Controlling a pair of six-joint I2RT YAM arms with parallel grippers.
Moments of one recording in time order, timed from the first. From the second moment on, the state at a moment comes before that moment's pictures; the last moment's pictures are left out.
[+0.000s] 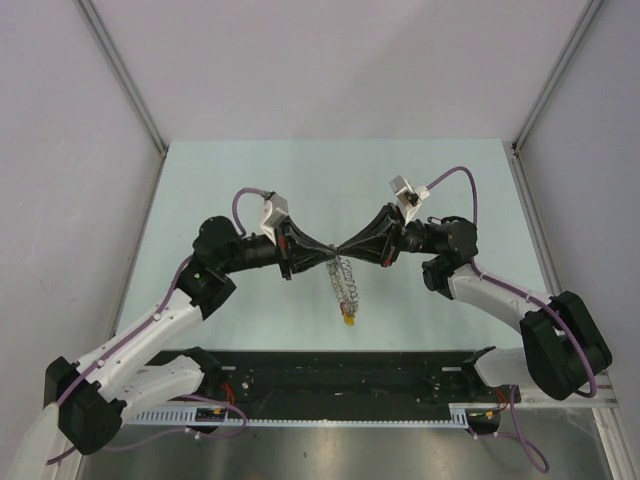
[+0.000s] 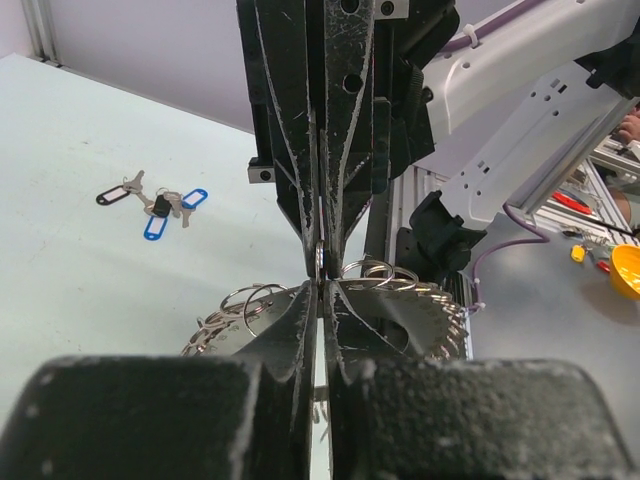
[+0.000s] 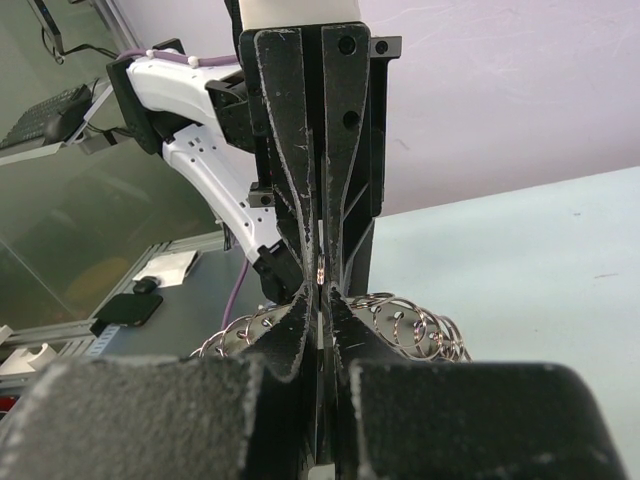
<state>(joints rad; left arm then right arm) -0.63 0.96 0.75 0.29 0.75 -0.33 0.54 1.32 0.68 1.27 -1.03 0.86</state>
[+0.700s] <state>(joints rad) -0.64 0.95 0.87 0.00 0.73 -0.12 0.56 1.31 0.68 1.23 -1.07 0.74</state>
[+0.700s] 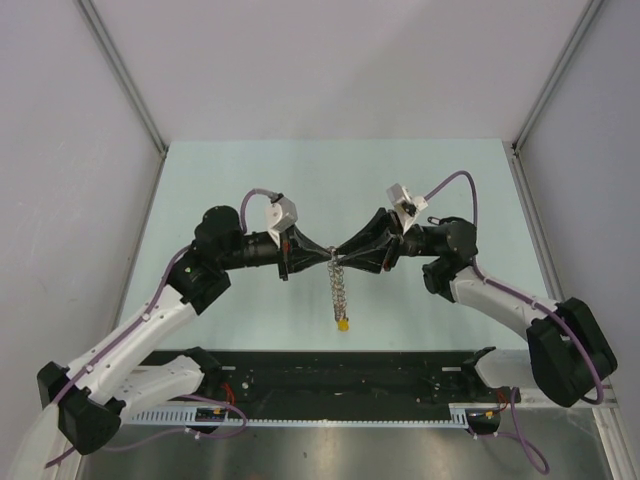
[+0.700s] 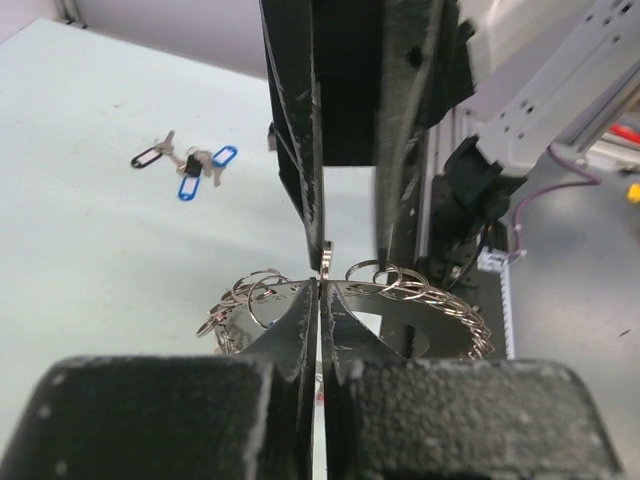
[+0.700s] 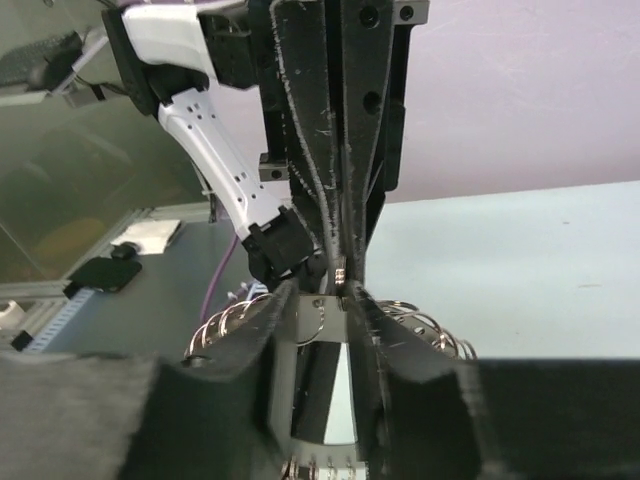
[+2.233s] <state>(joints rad) -0.64 1.05 0.96 -0.44 0.69 0.24 0.63 1.32 0.82 0.36 -1.05 -0.07</state>
